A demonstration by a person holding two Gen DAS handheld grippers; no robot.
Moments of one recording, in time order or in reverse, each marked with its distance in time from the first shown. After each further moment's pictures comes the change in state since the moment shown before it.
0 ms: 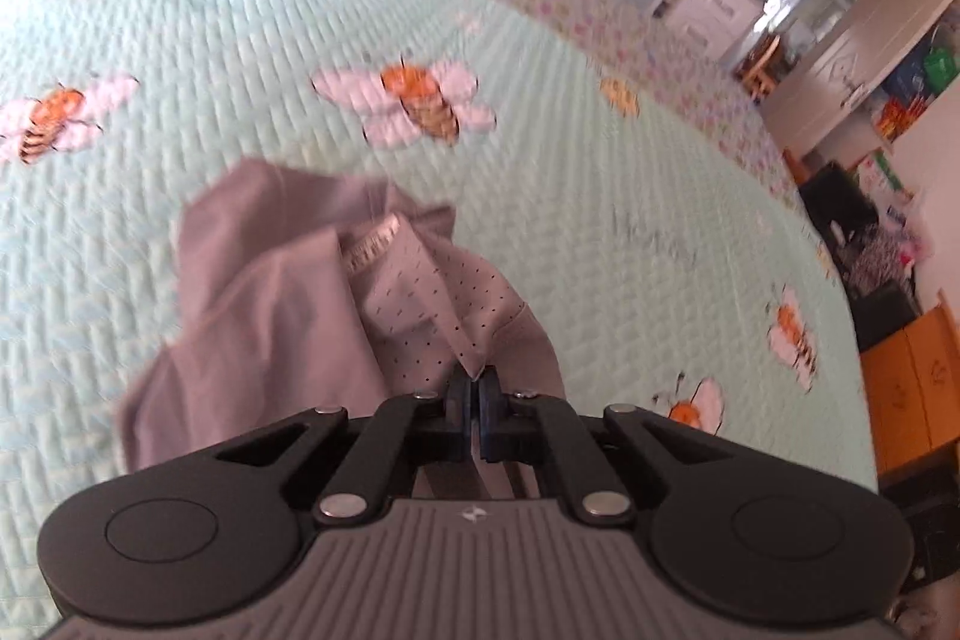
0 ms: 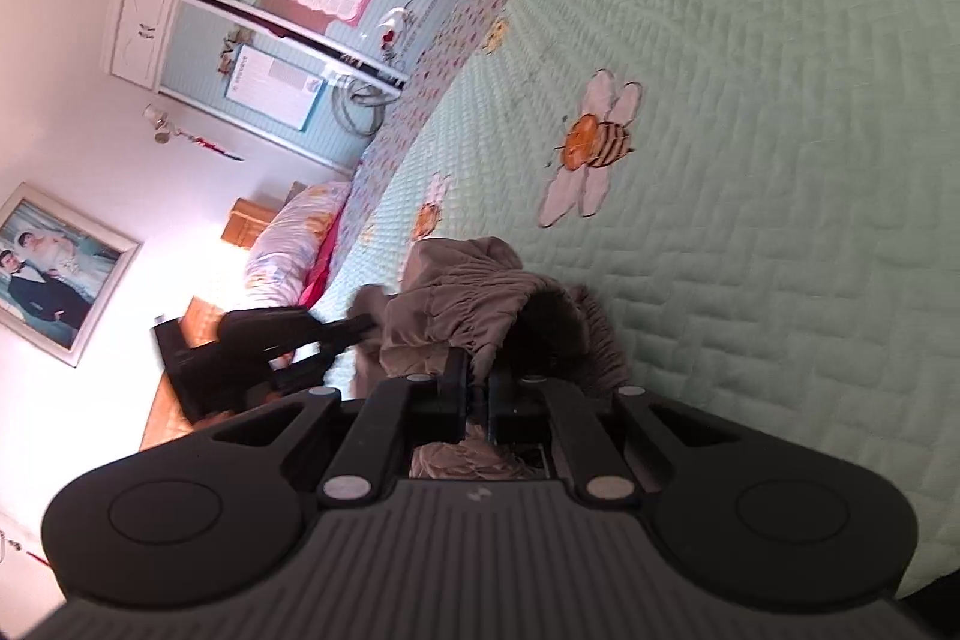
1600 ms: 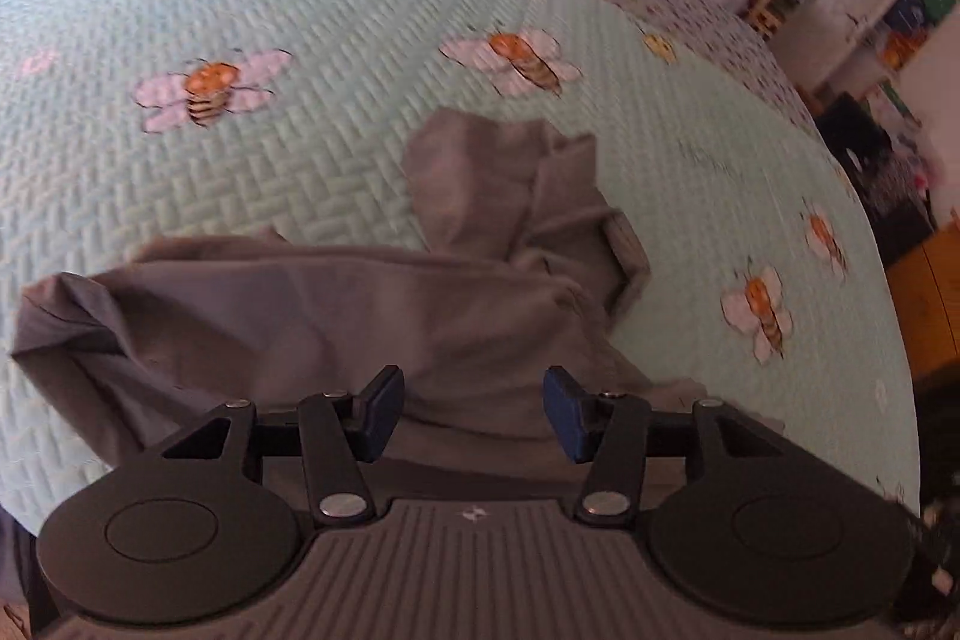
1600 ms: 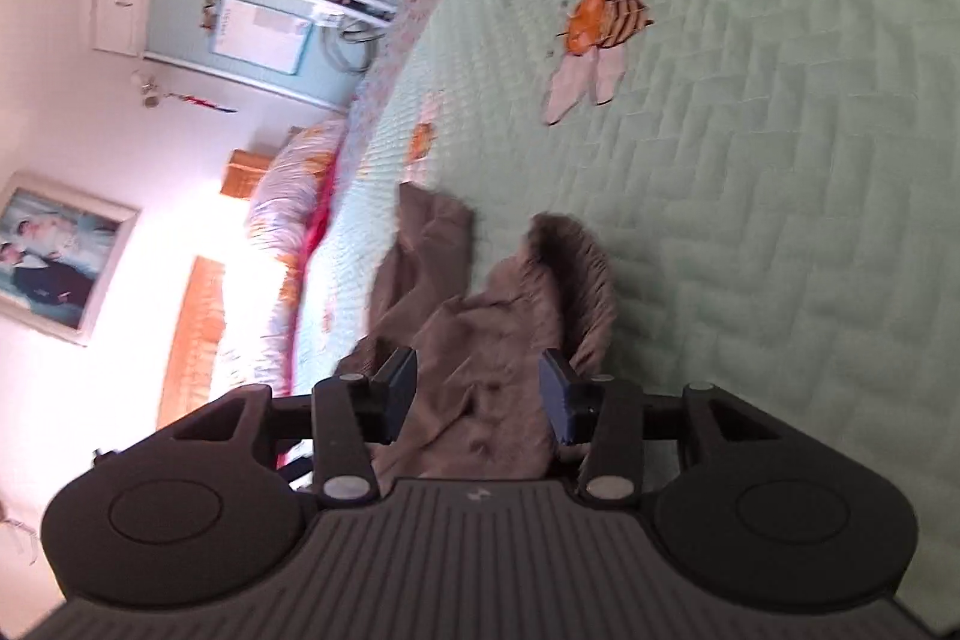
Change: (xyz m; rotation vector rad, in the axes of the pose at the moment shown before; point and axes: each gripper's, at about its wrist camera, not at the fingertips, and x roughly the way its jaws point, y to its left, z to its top) left arm -0.066 0.084 -0.046 0.162 0.186 0.044; right arm 0.074 -0.009 -0.008 0.056 0.156 -0.008
